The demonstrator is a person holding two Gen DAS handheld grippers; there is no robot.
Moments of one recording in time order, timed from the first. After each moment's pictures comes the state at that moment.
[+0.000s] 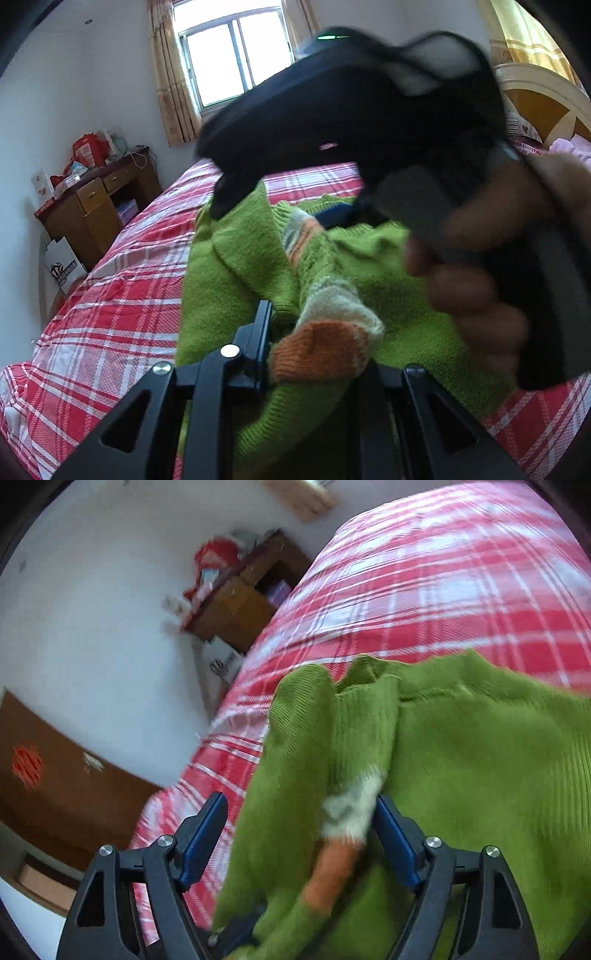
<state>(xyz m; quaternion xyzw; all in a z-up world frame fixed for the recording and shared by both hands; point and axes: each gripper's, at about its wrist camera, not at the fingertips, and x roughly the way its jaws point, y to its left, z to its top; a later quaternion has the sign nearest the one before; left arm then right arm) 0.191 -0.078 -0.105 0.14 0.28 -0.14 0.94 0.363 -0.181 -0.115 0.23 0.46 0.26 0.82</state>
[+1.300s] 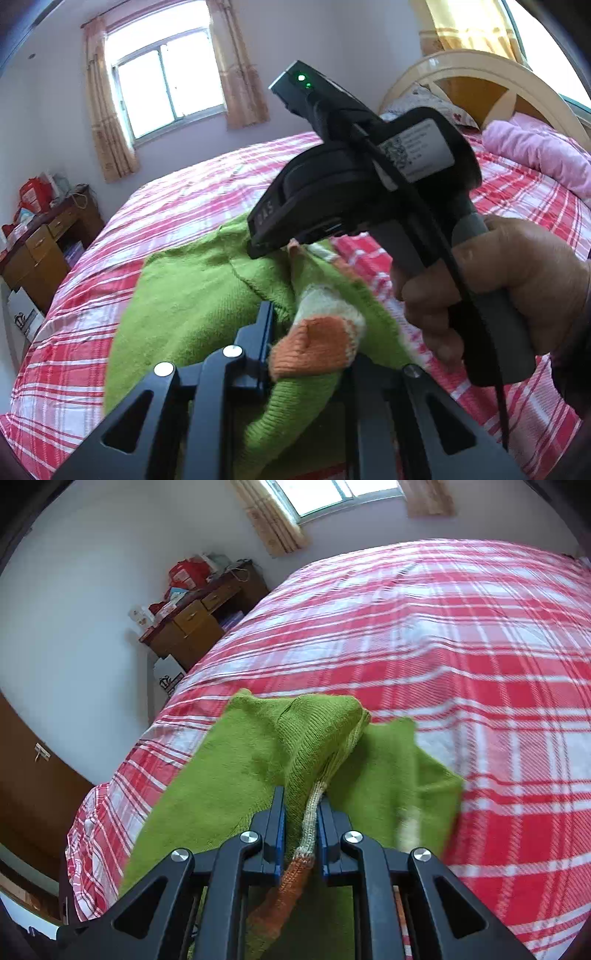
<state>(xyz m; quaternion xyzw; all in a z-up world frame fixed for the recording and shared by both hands) 0.148 -0.218 -0.076 0.17 0.26 -0.25 0.91 0.295 -0.340 -0.108 0.18 0.42 0.15 0.88</state>
